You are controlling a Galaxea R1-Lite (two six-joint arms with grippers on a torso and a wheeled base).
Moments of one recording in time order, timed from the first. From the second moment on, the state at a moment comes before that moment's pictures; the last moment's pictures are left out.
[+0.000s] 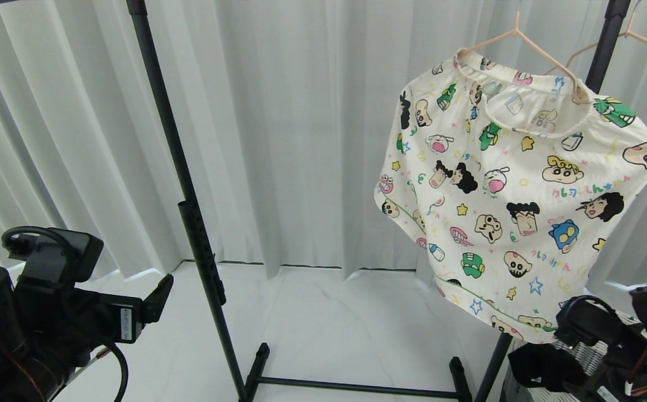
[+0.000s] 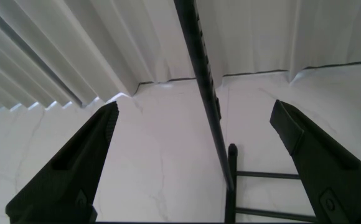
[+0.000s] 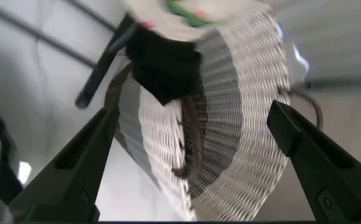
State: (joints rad) left arm -0.27 1.31 -0.22 -0.84 0.38 0.23; right arm 0.33 1.42 -0.36 -0.19 -0.29 -0.48
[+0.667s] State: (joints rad) left arm -0.28 1.32 -0.27 -0.84 0.38 0.23; right arm 0.32 1.89 -0.39 -0.55 -0.35 -0.70
